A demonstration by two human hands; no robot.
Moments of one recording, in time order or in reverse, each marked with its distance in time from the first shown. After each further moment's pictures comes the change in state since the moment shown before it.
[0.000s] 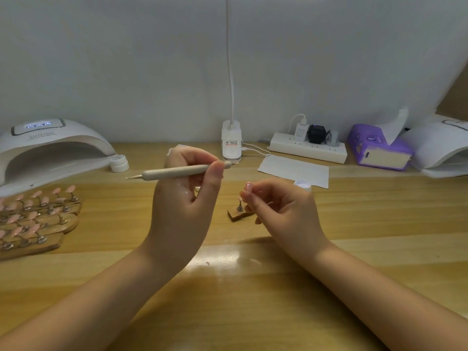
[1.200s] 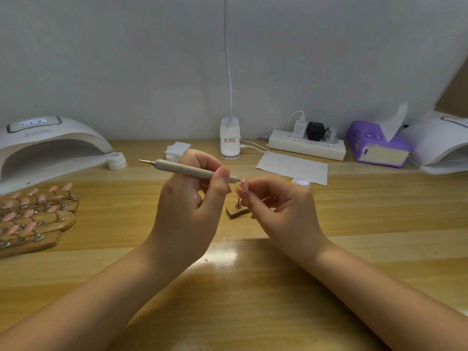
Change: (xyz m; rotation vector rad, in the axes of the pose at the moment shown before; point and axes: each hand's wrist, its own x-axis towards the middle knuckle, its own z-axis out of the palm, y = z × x) left_hand -0.005 0.002 0.005 0.087 -0.091 0.041; right_hand 0.000 -0.004 0.001 -0.064 0.021 -0.102
